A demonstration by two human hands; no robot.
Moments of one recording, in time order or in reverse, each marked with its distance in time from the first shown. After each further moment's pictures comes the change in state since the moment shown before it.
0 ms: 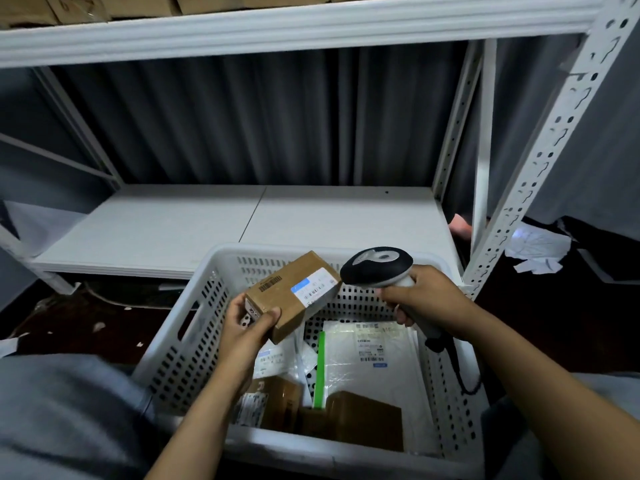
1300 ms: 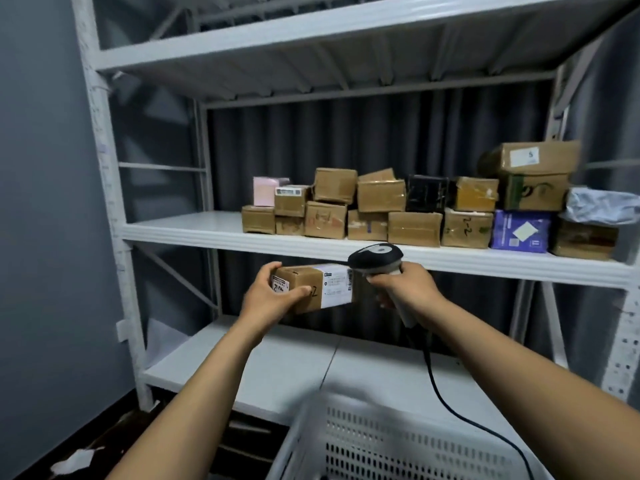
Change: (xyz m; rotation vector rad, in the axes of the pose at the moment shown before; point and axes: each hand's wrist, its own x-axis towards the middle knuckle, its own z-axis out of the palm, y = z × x) left_hand 0.016 0.333 -0.142 0.355 0.134 0.515; right_hand 0.010 -0.335 0.108 0.091 0.258 -0.425
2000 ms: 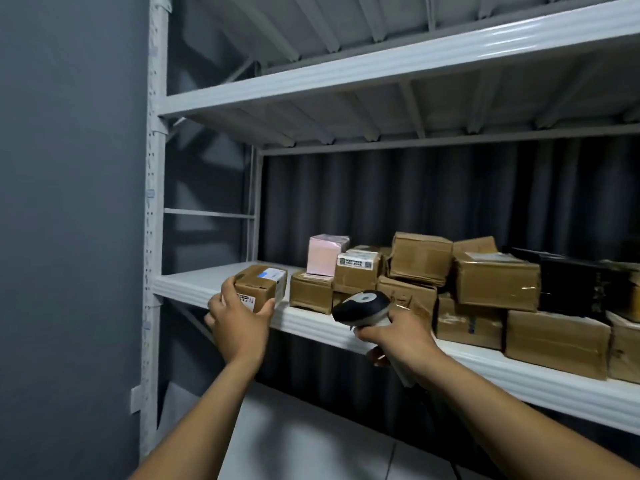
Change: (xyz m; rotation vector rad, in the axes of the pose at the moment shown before) left_hand 0.234 -0.051 -0.080 0.320 0.752 0.039; right_hand 0.176 -0.052 0.158 -0.051 -0.194 -0.095
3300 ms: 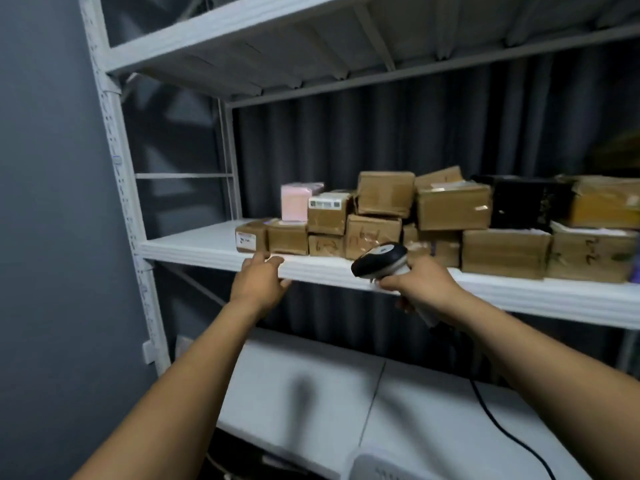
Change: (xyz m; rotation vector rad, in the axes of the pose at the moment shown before) left_hand -0.045 0.030 -0.006 0.575 -0.647 0.489; right_hand -0.046 0.030 -0.076 -0.201 0.033 0.068
